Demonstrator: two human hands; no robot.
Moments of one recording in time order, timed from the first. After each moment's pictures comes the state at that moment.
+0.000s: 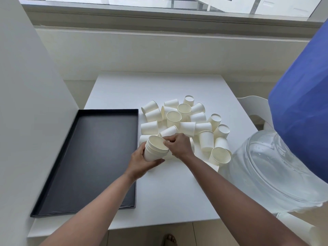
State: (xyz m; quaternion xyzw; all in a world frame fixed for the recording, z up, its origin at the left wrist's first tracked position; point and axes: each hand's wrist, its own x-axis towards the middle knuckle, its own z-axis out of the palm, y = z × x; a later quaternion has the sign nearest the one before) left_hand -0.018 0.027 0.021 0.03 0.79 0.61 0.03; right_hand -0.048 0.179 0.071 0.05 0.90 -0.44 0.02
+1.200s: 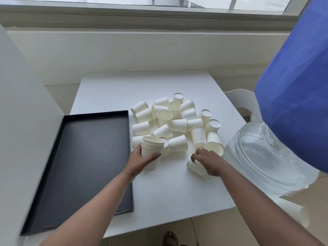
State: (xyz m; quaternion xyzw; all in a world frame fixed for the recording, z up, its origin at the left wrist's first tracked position) left_hand -0.030 0.035 0.023 0.00 0.74 0.66 0.14; right_hand -0.008 0.309 0.019 -0.17 0.97 0.04 0.15
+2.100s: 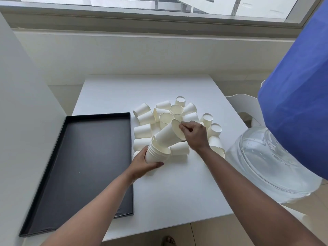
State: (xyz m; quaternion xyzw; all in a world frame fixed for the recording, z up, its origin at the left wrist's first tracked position) left_hand -0.034 0.032 0.022 0.05 0.76 0.62 0.18; right_hand -0.060 0.231 0.092 0.04 0.88 -0.45 -0.15
